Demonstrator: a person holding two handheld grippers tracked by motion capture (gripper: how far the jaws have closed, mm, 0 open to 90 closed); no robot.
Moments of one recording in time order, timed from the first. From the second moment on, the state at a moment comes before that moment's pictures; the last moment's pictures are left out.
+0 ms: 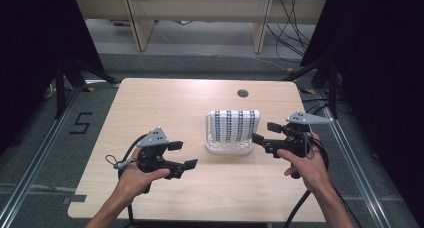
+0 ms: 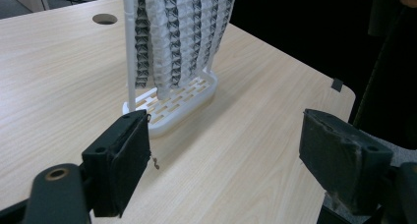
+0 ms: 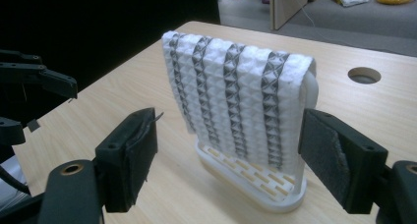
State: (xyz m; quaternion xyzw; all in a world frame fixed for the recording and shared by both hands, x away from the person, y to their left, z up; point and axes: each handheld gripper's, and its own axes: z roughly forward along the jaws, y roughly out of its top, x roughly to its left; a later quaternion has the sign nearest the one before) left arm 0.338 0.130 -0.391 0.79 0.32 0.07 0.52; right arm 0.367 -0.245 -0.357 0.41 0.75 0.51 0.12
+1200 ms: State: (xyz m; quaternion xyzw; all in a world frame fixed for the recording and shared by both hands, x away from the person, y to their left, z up) left arm 0.288 0.128 -0.459 0.81 0.30 0.08 0.50; right arm 0.319 -0.226 -0.421 0.40 0.76 0.49 0.12
